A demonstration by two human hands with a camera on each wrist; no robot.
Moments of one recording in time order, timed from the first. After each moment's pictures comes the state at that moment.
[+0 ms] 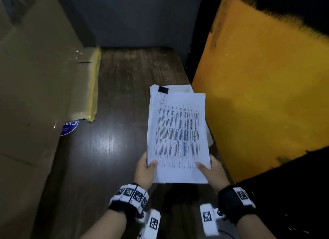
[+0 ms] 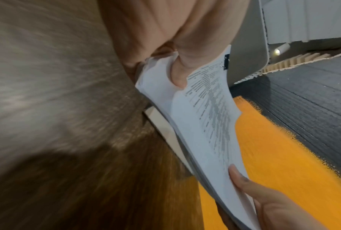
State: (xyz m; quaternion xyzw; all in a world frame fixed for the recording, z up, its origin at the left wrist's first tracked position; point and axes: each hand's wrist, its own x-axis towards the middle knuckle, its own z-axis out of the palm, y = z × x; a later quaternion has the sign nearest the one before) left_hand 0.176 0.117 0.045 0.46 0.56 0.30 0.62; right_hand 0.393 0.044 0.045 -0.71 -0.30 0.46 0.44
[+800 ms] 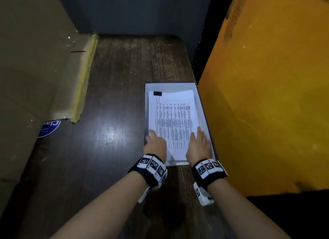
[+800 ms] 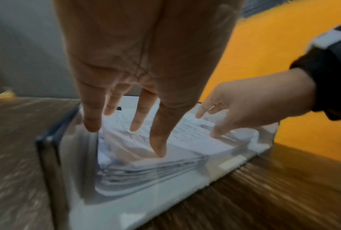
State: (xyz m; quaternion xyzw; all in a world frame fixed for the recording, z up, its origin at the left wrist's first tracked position) left_hand 0.299 0.241 0.012 0.76 0.60 -0.15 0.19; right_hand 0.441 0.205 -0.024 -0.81 -0.57 0.13 0.00
